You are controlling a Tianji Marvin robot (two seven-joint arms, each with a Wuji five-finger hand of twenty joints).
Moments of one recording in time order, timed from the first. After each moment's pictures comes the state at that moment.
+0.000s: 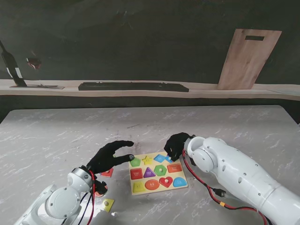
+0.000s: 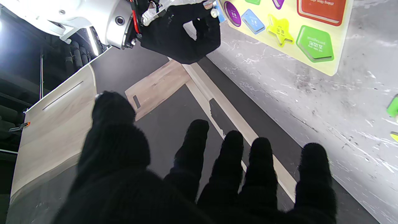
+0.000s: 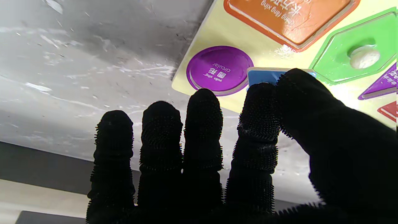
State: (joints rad) left arm 1.68 -1.12 -1.23 -1.73 0.30 -0.12 -0.04; right arm -0.94 -1.04 0.60 -1.21 -0.83 -0.04 0.26; left_hand 0.82 -0.24 -0.01 -0.09 0.52 0.18 0.30 0.35 0.44 0.27 0.24 0.38 0.29 0.23 0.25 0.48 0.02 0.46 0.64 0.45; right_hand 0.37 -0.87 1.25 -0.23 0.90 -0.31 1.18 0.36 1.05 -0.01 1.14 0.51 0.96 0.08 1.24 0.85 0.39 0.30 1.26 0.71
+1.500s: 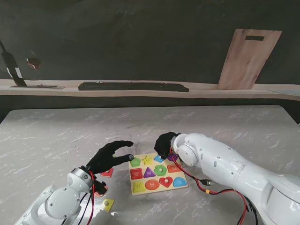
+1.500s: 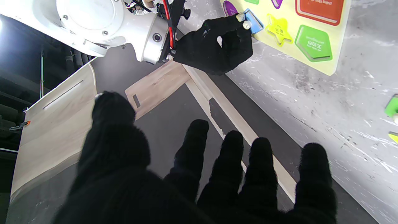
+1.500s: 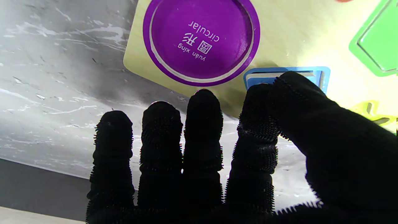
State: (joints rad) left arm 1.68 -1.12 -1.23 -1.72 0.30 -0.13 -0.03; right arm -0.70 -1.21 0.24 -0.86 -0.63 -0.06 0.12; left_hand 0.82 -0.24 -0.01 -0.09 0.52 0.18 0.30 0.35 0.44 0.27 0.24 0.38 0.29 0.23 0.25 0.48 0.02 0.46 0.64 0.45; right_hand 0.39 -0.85 1.25 -0.22 0.90 -0.31 1.19 0.37 1.05 -0.01 1.15 0.51 0.96 0.08 1.24 0.85 0.39 0.31 1.27 0.71
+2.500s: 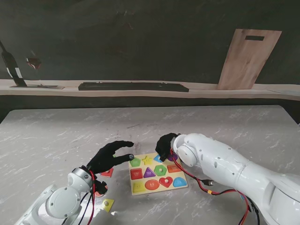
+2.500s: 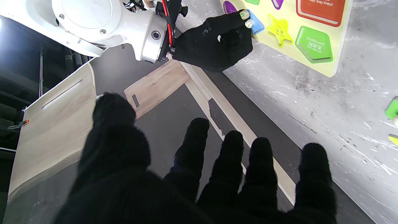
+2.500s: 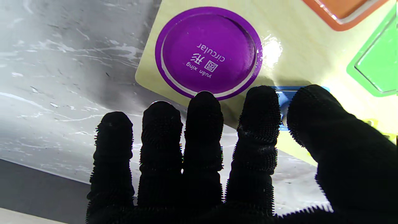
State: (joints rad) left arm 1.68 -1.12 -1.22 -1.72 0.29 -0.13 -0.03; right arm -0.69 -1.20 0.21 -0.89 -0.64 -0.02 0.17; left_hand 0.82 -0.23 -0.01 -0.09 0.54 0.18 0.29 0.35 0.44 0.27 0.24 0.38 0.29 0.23 0.25 0.48 0.02 0.46 0.64 0.45; right_hand 0.30 -0.67 1.06 -0.17 0.87 -0.30 1.20 0.40 1.04 -0.01 1.15 0.57 0.96 0.09 1.24 0.85 0.37 0.31 1.27 0.71
